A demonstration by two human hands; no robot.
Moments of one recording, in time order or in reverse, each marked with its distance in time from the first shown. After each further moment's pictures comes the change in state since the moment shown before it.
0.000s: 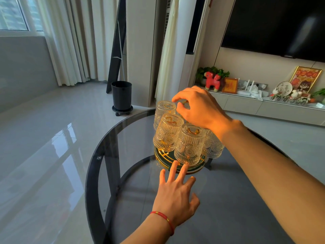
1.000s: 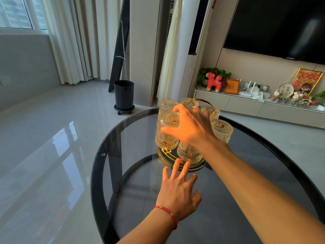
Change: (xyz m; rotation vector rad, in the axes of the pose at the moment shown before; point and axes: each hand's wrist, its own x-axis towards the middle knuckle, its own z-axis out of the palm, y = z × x) left_hand -0.002 0.002 -0.003 0.010 -0.026 0.002; right_hand -0.031 -0.041 0.040 -0.119 -0.088 0.296
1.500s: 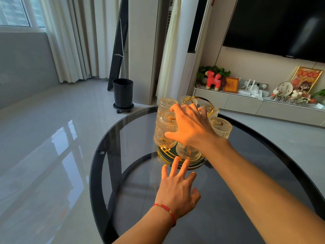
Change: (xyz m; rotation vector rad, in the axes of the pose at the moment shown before) left_hand 0.000 0.000 0.000 0.013 0.006 -0.001; right_hand -0.003 0.005 -0.003 -0.181 -0.095 -0.151
